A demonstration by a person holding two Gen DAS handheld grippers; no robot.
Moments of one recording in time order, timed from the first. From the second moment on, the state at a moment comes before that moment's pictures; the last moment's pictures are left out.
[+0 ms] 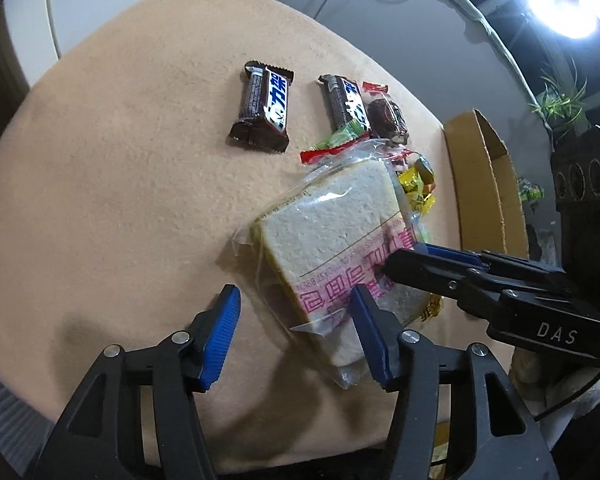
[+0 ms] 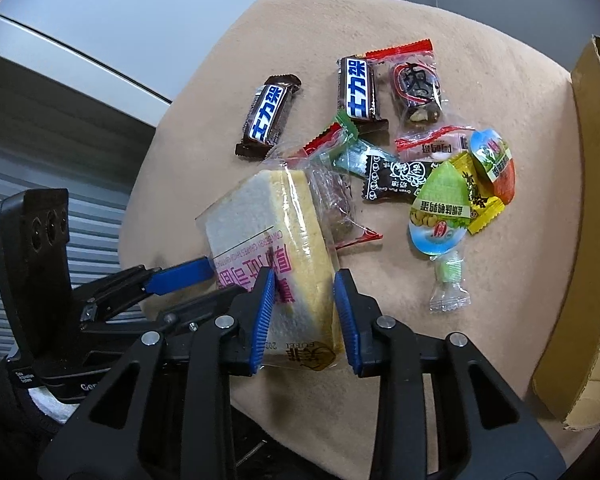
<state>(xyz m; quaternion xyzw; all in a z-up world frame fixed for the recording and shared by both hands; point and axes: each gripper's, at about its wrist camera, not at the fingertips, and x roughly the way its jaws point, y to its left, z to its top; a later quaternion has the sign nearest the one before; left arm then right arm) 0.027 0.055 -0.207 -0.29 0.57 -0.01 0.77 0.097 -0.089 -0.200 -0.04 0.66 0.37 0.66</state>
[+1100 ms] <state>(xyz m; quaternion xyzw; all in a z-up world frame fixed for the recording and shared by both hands) 0.037 0.006 -0.147 -0.20 0.54 -0.12 0.81 0.098 -0.139 -0.143 0.00 0.62 0.34 0.70</state>
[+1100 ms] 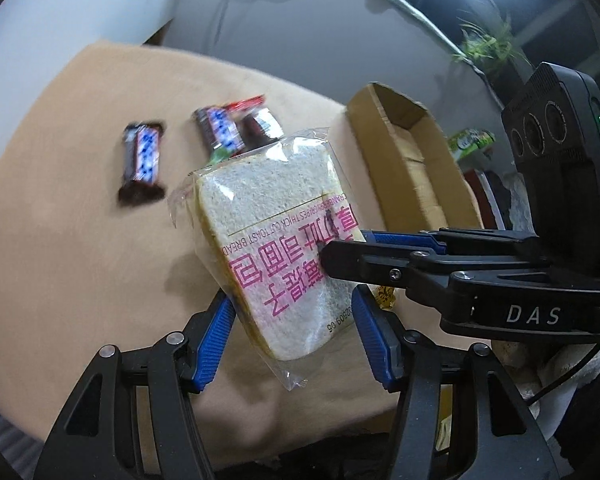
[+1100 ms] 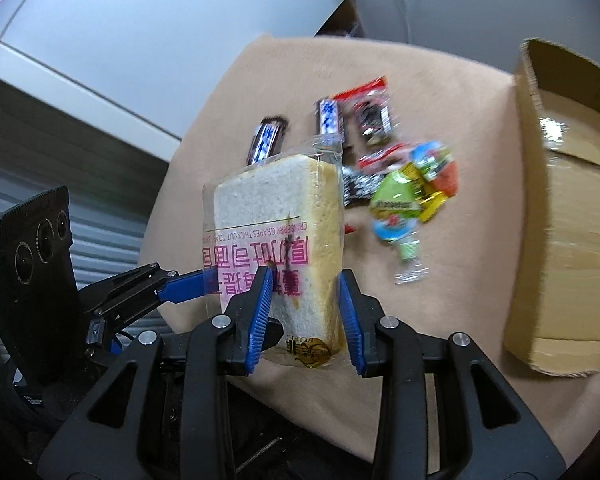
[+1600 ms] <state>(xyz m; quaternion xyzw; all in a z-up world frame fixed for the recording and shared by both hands) 0.102 -0.089 -0.114 -0.12 0.52 -0.22 0.82 0.119 -0.243 -0.100 0.06 0.58 0.25 0.77</state>
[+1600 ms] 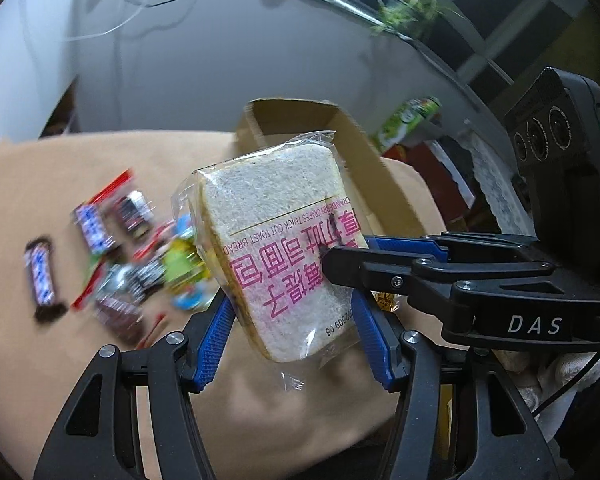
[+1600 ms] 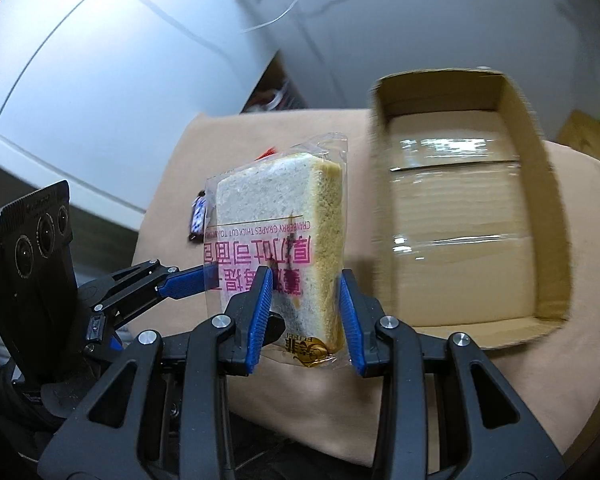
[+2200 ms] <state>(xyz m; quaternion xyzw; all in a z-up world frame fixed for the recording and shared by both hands) 0.144 -0.187 -0.124 -0.05 0.53 -0.29 0.80 0.146 -0.340 -0.111 0.10 0.59 0.16 0.78</state>
